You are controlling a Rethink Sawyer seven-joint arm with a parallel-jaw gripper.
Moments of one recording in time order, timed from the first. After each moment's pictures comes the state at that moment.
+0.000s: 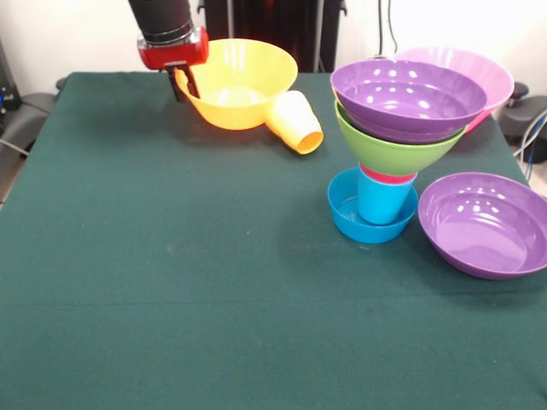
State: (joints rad) arm -1.24 -0.49 0.71 2.05 -1.09 0.56 2.04
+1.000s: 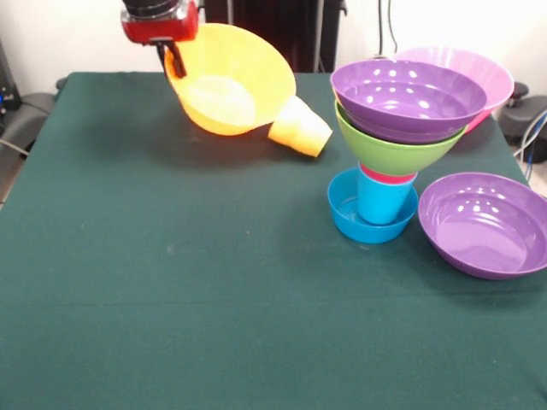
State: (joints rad) arm -1.23 -0.65 0.76 2.06 -0.85 0.73 2.01
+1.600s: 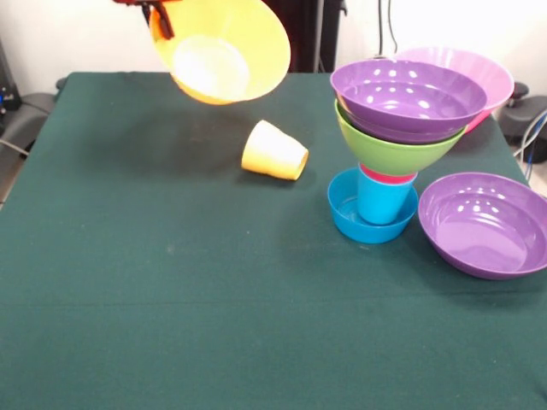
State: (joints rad) arm -1.24 -0.76 0.85 2.06 -0.71 0.94 1.92
